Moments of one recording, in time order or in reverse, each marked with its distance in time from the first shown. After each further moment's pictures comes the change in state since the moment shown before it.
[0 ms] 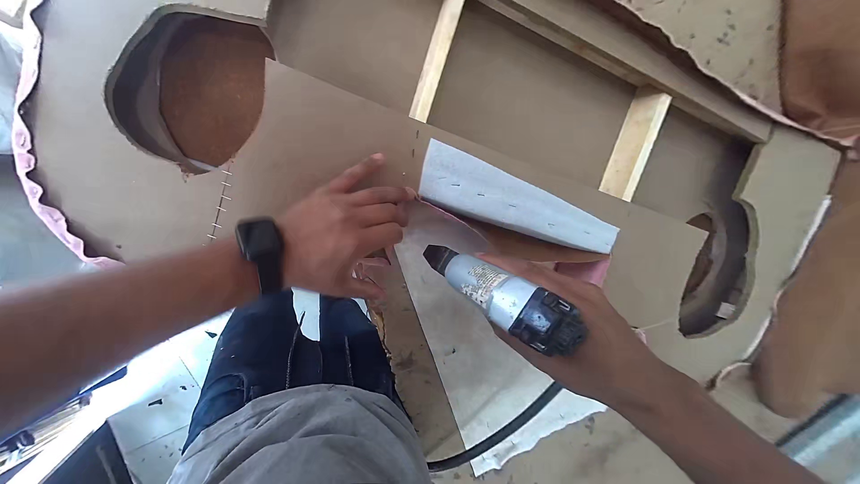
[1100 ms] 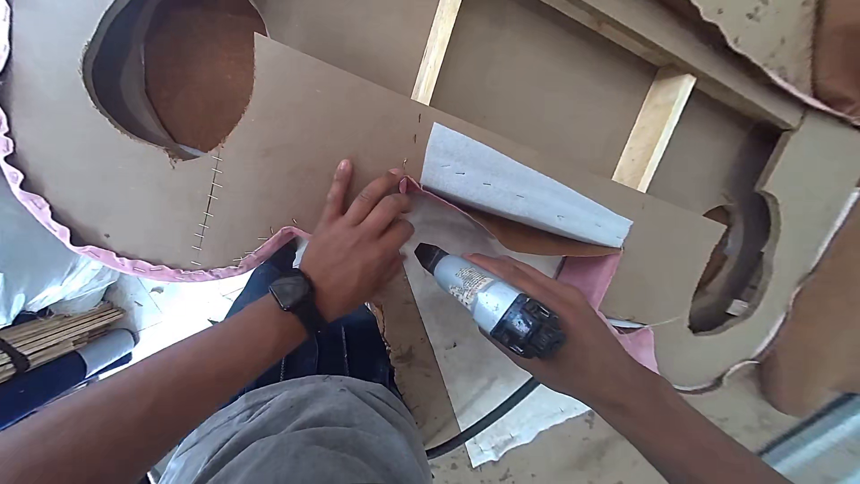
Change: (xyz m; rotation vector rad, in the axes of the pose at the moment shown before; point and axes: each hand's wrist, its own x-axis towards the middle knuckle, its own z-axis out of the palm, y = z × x) left_hand 0.006 0.054 0.041 0.112 0.089 -0.446; right_hand -0.002 0.005 0.023 0.020 -0.015 0.026
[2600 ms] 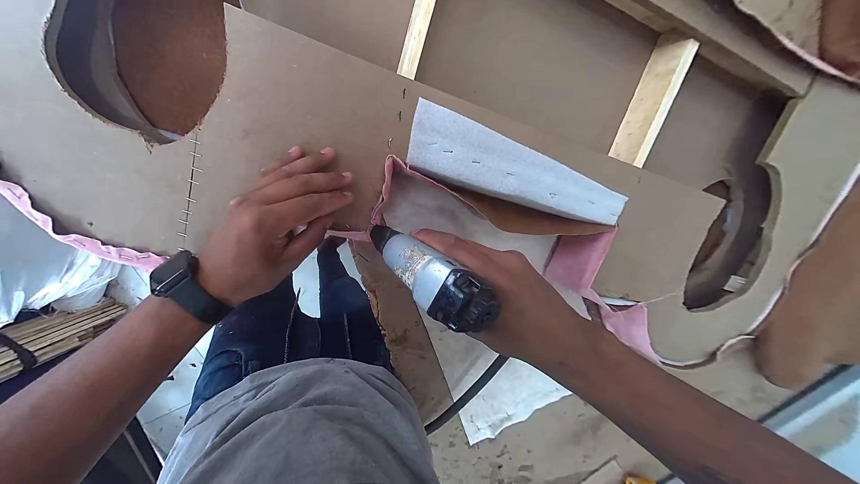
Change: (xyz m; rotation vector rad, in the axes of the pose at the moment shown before) left_hand -0.039 -0.049 -0.040 -0.371 0.151 0.016; right_hand 0.027 -0.017 0.020 -0.067 -0.051 -0.098
